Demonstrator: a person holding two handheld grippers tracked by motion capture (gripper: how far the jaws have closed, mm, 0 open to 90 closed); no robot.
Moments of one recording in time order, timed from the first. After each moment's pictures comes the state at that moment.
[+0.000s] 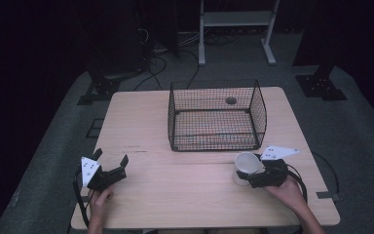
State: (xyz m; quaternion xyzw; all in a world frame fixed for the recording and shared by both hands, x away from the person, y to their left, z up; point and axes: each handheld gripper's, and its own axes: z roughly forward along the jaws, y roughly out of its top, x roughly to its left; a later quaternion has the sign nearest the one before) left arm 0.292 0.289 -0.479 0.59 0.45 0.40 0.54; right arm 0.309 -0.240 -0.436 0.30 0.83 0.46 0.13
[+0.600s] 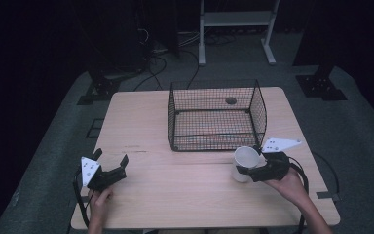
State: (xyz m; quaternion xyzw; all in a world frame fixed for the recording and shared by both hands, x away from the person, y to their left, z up) left arm 0.292 0.289 -0.479 0.59 0.45 0.40 0.54; right arm 0.317 -0.238 -0.408 0.28 0.83 0.47 0.11
